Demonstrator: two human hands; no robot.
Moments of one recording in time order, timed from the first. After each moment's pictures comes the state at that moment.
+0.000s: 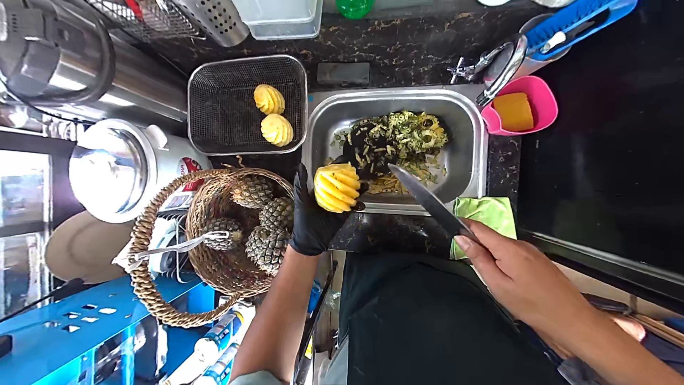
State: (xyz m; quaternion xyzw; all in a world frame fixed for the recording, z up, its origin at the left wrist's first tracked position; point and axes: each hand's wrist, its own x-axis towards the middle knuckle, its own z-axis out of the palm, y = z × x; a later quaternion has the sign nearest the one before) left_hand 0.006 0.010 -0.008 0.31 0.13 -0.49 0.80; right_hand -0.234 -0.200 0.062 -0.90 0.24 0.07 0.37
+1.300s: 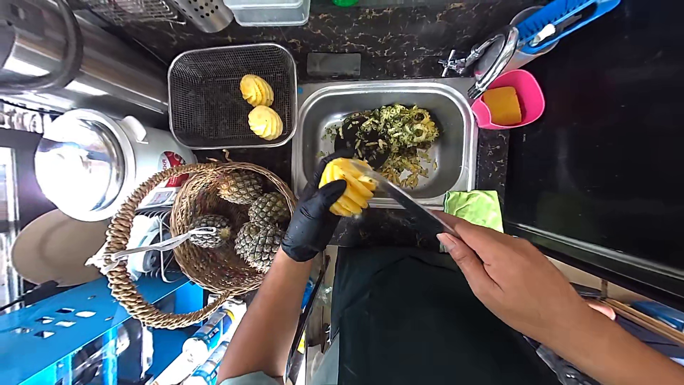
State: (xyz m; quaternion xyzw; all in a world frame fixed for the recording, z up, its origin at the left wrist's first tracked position) left_hand -0.006 0.008 0.000 0.40 -0.10 -0.47 0.78; right_hand -0.220 -0.187 0.089 -0.93 0.16 0.02 0.33
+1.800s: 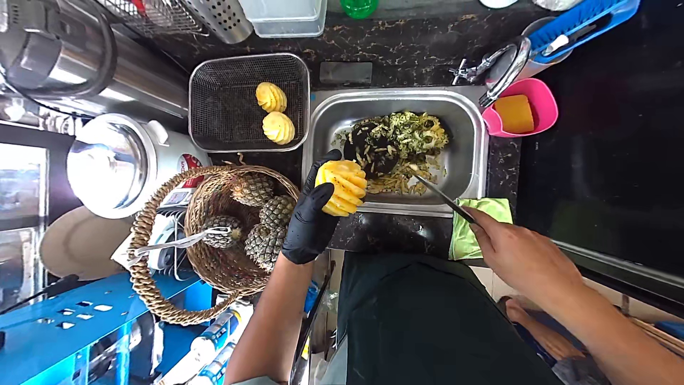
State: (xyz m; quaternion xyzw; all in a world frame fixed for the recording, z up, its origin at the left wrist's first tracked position) left_hand 0.002 0.019 0.019 0.43 -0.05 -0.42 0.80; right_hand -0.244 -0.221 0.027 -0.92 0.27 0.17 0.20
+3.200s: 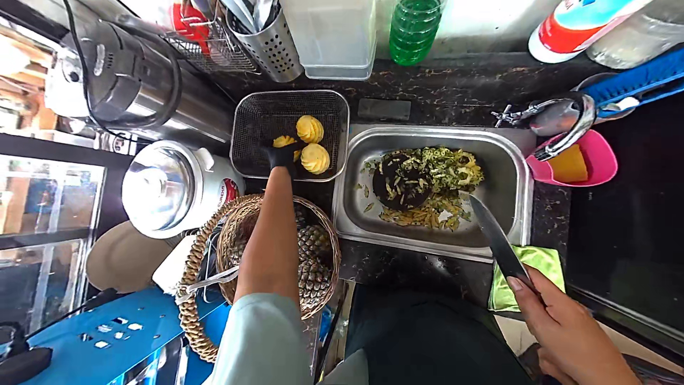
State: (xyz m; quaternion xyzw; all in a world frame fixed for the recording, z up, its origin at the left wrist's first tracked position) left_hand 0.274 0.035 -0.107 0.86 0.18 -0.09 0.48; right_hand -0.233 -0.195 0.015 -0.82 0.39 0.10 0.40
